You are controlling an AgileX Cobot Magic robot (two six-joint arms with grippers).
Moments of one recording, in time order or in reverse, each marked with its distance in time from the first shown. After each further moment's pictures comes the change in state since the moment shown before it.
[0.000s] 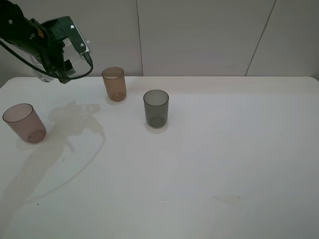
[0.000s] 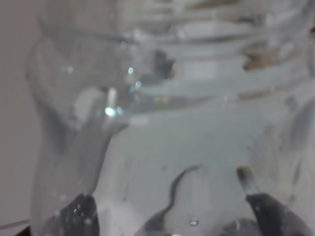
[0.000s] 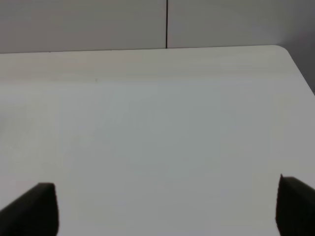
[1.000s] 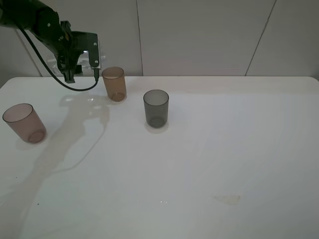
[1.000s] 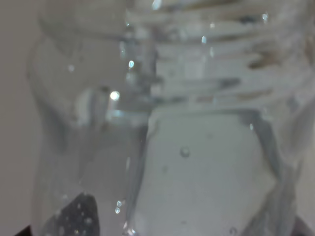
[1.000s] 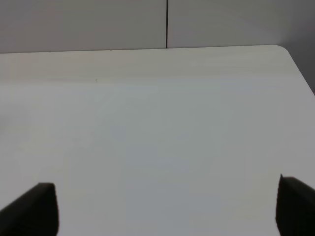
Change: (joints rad) left arm -0.052 0.222 -0.258 0.137 0.130 0.250; right arm 0.000 0.000 0.000 0.000 0.000 0.000
